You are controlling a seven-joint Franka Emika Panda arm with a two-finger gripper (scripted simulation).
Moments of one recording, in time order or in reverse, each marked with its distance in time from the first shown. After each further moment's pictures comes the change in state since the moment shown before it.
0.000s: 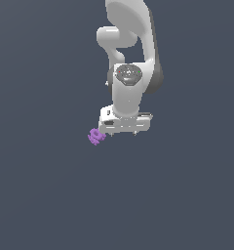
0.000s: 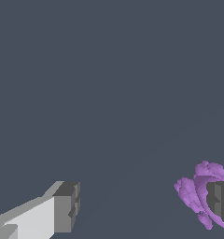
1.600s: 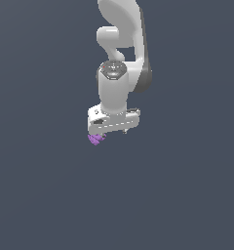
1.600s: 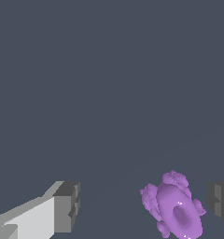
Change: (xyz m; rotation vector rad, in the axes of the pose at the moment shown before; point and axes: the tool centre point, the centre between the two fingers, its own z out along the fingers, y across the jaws) arm -0.001 0.043 -0.006 -0.021 0.048 -0.154
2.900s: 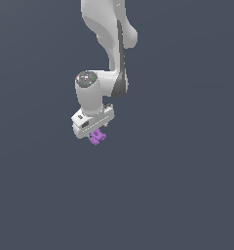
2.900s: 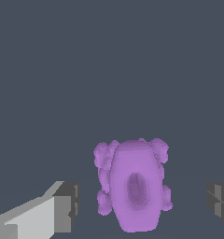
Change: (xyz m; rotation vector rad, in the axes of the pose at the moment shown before) arm -0.073 0.067 0.059 0.018 -0.001 -0.466
